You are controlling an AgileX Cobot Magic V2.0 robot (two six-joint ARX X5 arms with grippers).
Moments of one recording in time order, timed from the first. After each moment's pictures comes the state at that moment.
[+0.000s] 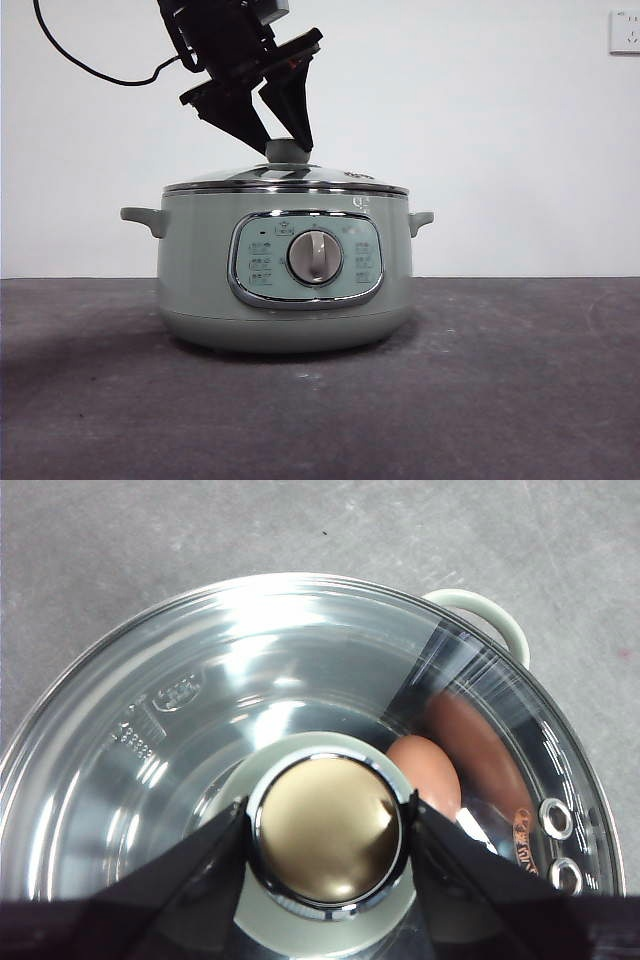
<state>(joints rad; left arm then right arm) -0.50 1.83 1.72 -0.71 0.15 0.05 0.56 1.01 1.69 -0.96 0.08 -0.05</state>
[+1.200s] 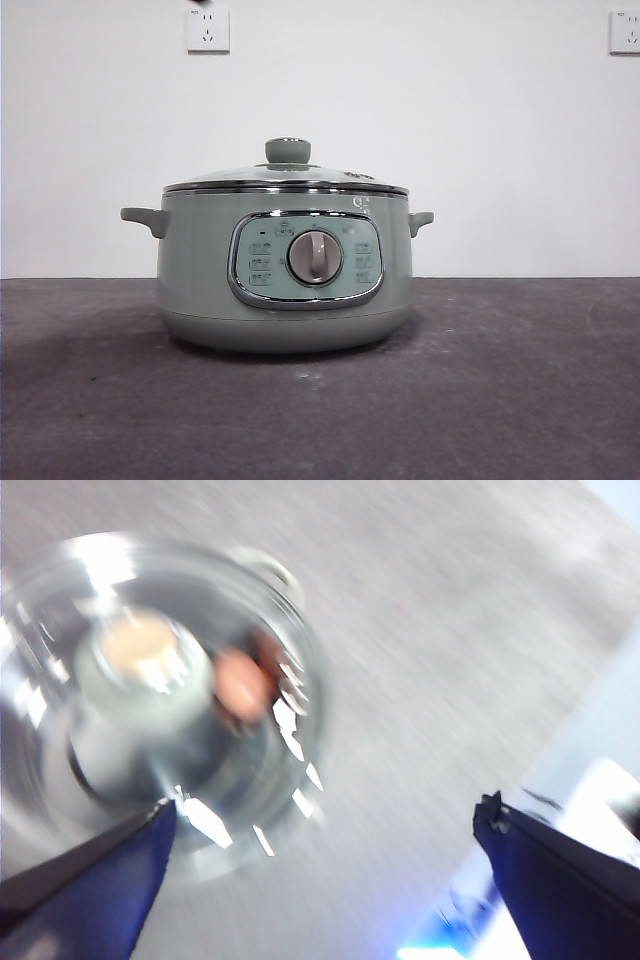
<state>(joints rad) -0.50 1.43 1.72 -1.13 0.36 0.05 0.56 1.07 1.69 -1.35 -0.16 -0.05</state>
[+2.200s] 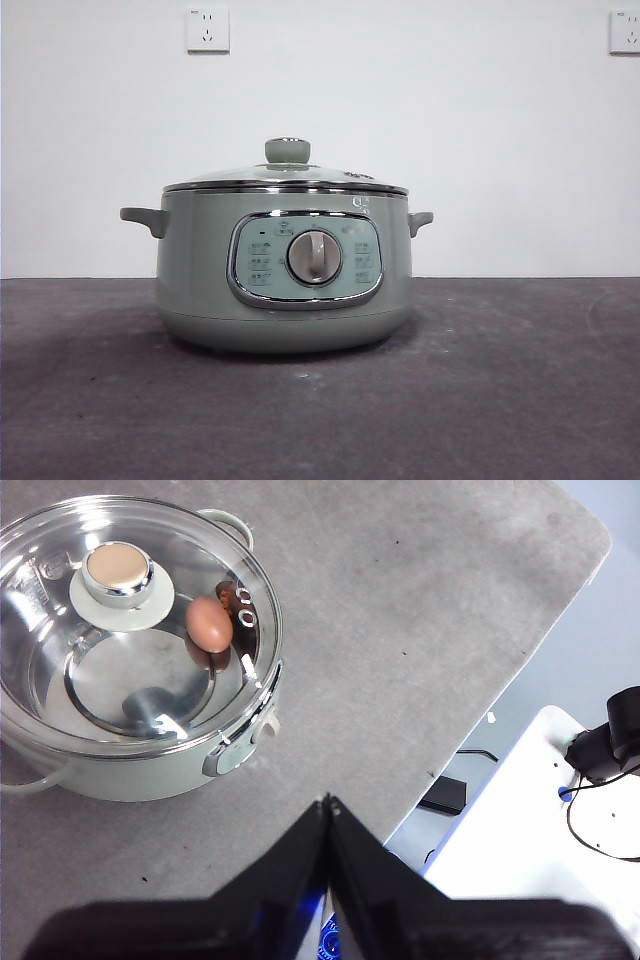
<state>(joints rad) -0.50 1.22 1.72 -1.31 0.37 0.07 0.56 1.08 1.69 -1.35 -0.23 -0.01</state>
